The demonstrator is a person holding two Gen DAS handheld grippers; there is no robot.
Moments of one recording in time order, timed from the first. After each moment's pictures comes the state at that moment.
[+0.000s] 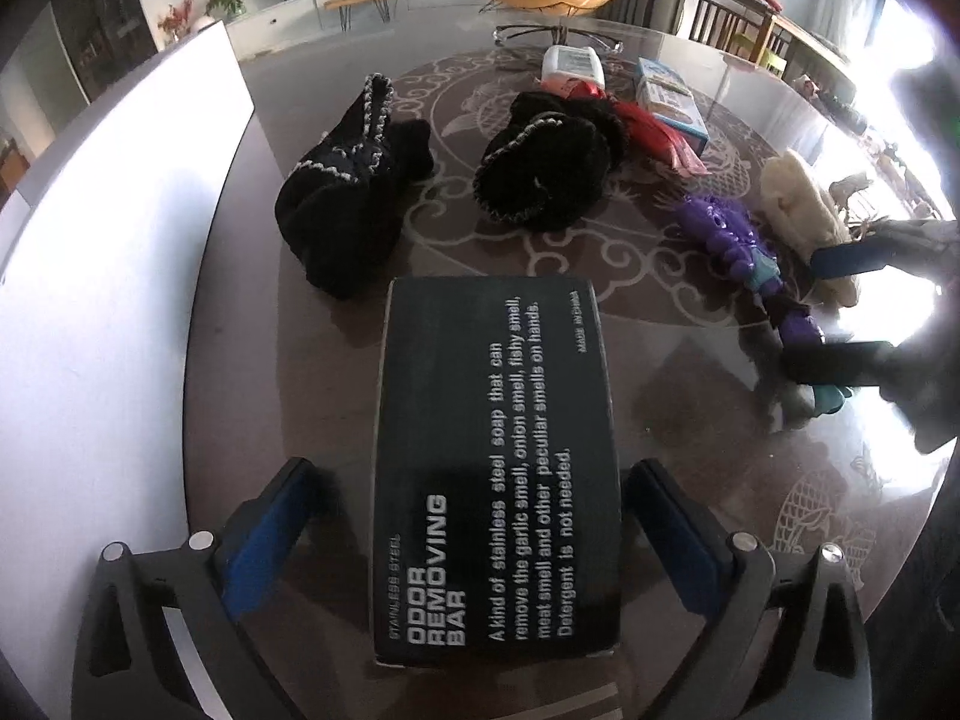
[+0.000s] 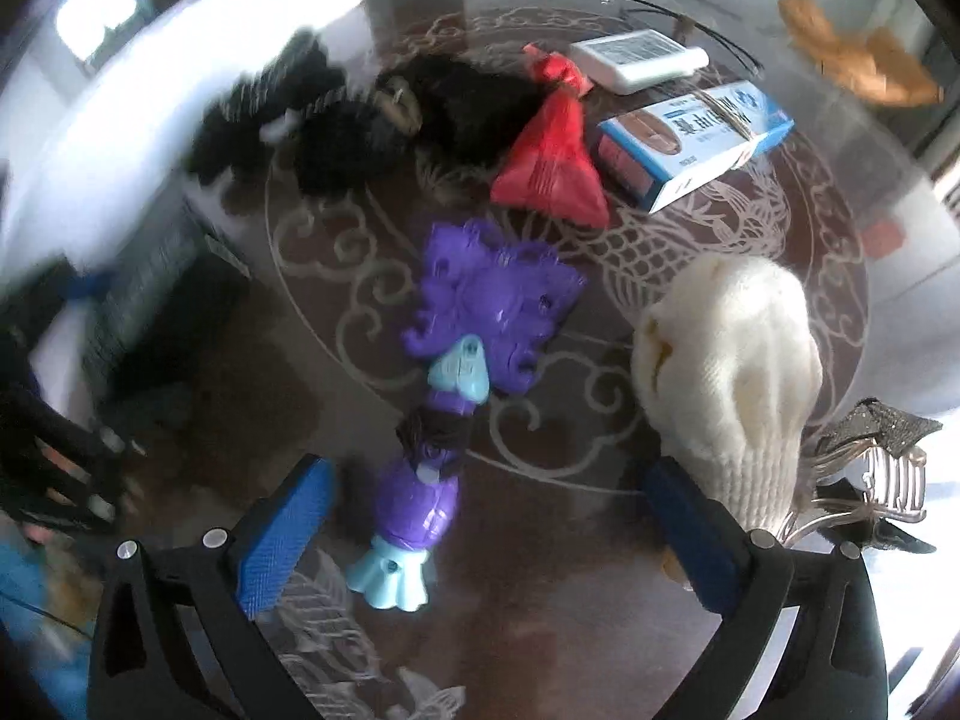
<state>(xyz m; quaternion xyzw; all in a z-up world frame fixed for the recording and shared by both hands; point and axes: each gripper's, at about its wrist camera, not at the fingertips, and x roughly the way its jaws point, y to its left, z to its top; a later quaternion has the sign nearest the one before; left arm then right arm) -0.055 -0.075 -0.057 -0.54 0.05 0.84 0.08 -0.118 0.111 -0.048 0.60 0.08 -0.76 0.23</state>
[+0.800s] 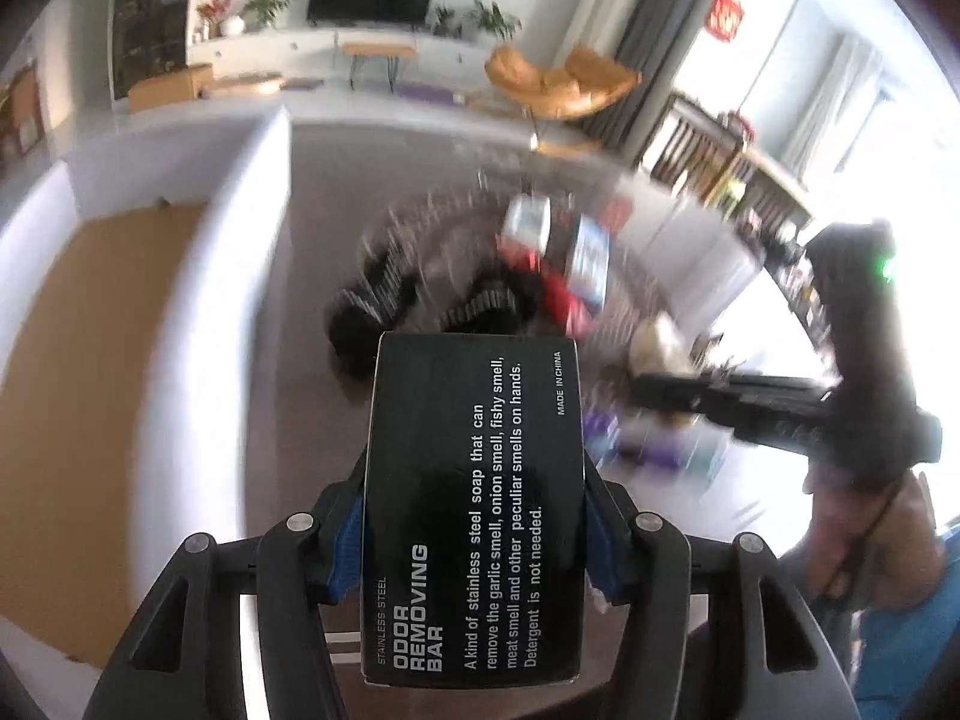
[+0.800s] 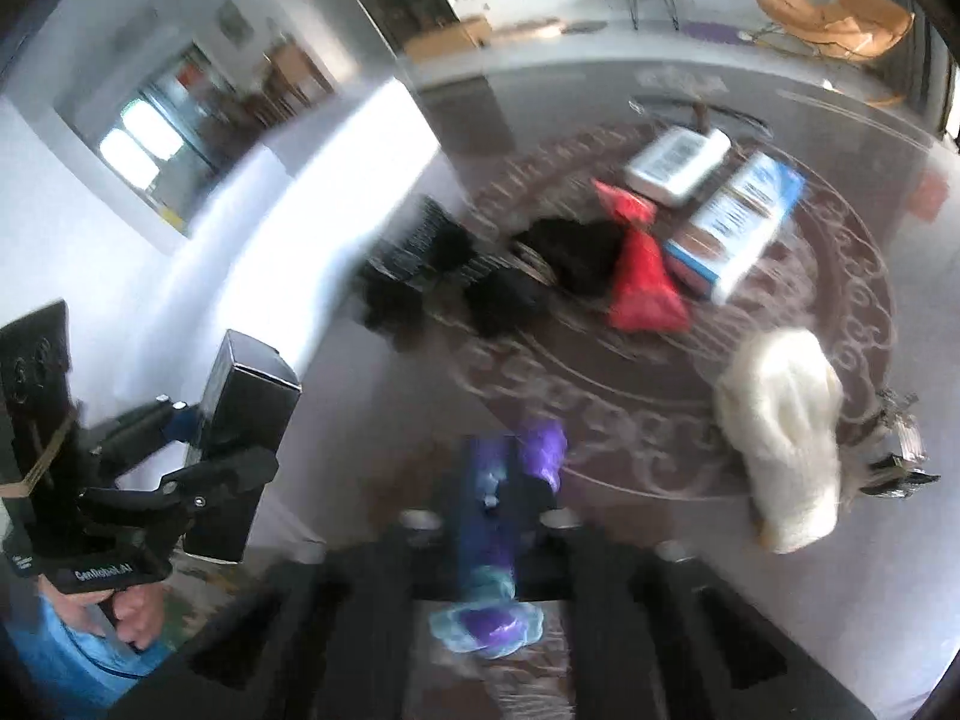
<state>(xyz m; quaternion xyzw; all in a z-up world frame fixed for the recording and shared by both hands) -0.003 -0.118 0.063 -0.45 -0.10 0.88 0.12 -0.093 0.090 0.028 0.51 -0.05 -0.81 0.30</state>
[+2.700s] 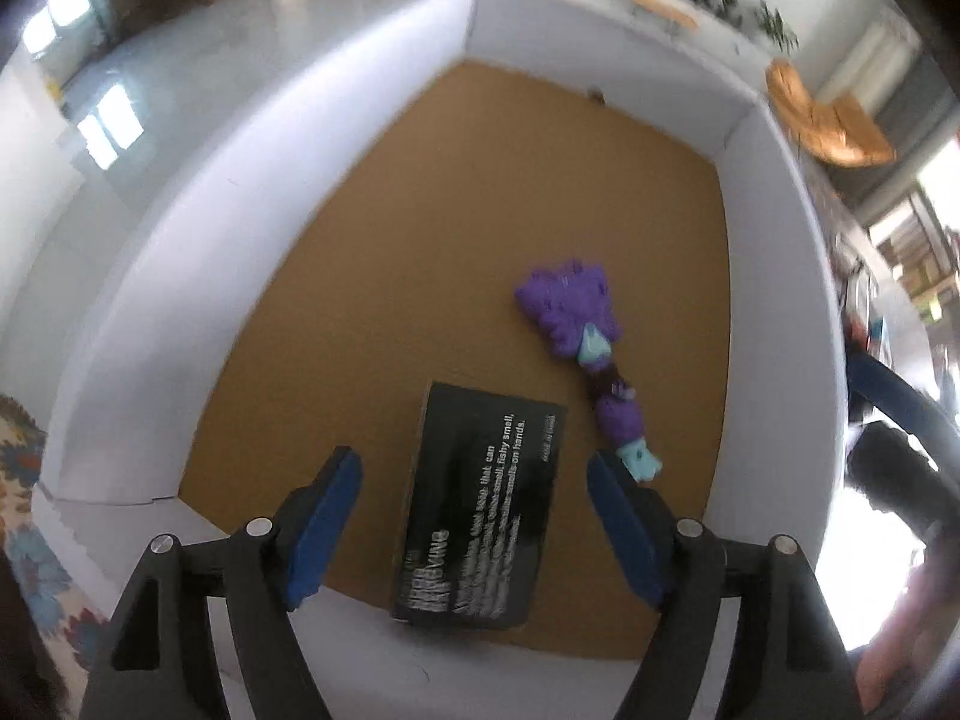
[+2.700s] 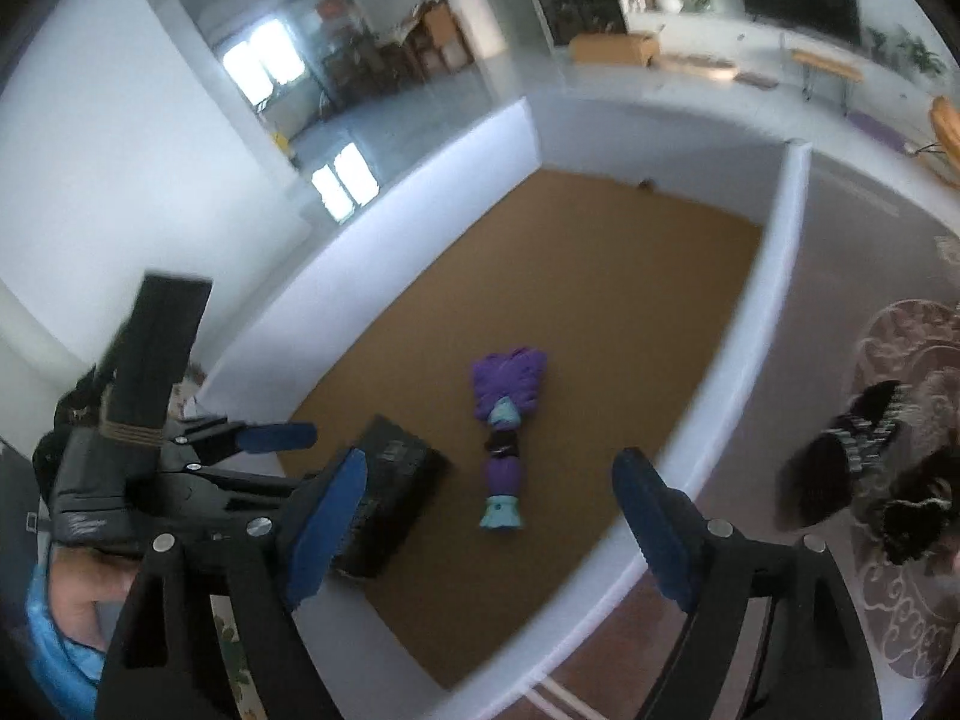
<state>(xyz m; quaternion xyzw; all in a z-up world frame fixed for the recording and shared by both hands) 0.025 -0.359 0.012 -0.55 -0.18 0.81 -0.15 -0.066 -0.168 0.057 0.46 0.03 -0.79 0.40</state>
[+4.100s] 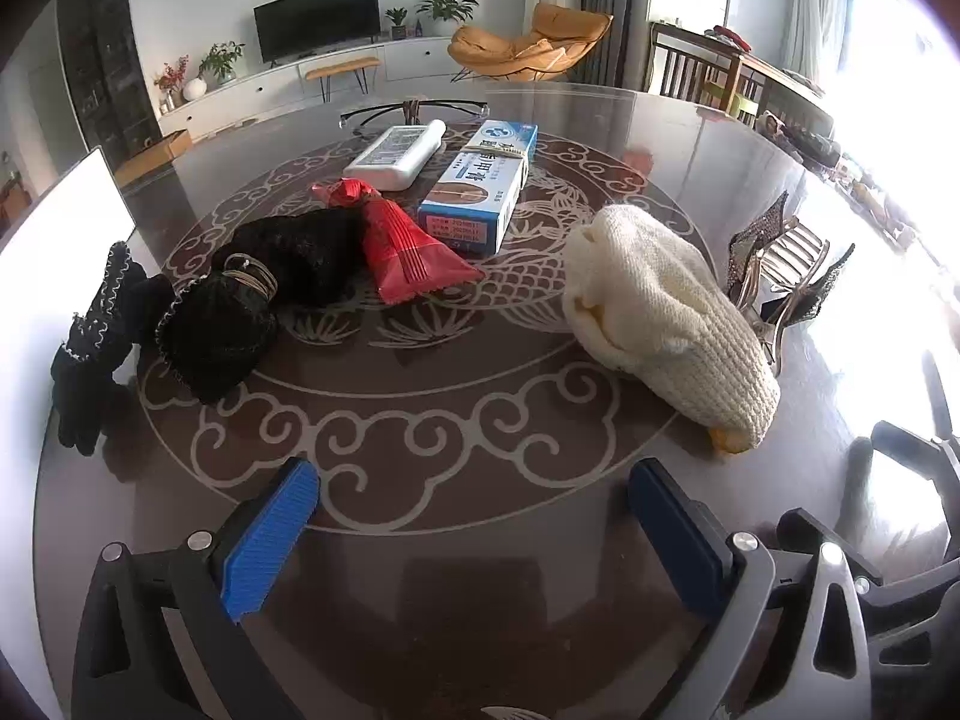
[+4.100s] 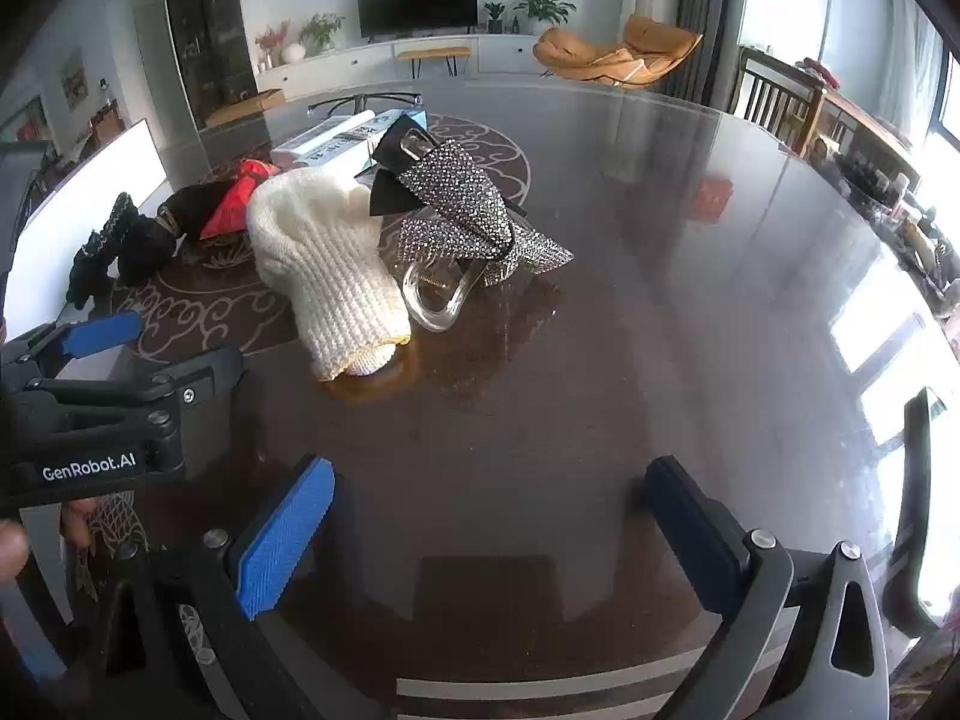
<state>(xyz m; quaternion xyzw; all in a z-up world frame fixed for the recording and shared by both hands) -0.091 0.067 -0.053 -0.45 0.04 0.89 0.09 -0.018 0.252 -0.059 0.45 0.01 -0.89 0.01</state>
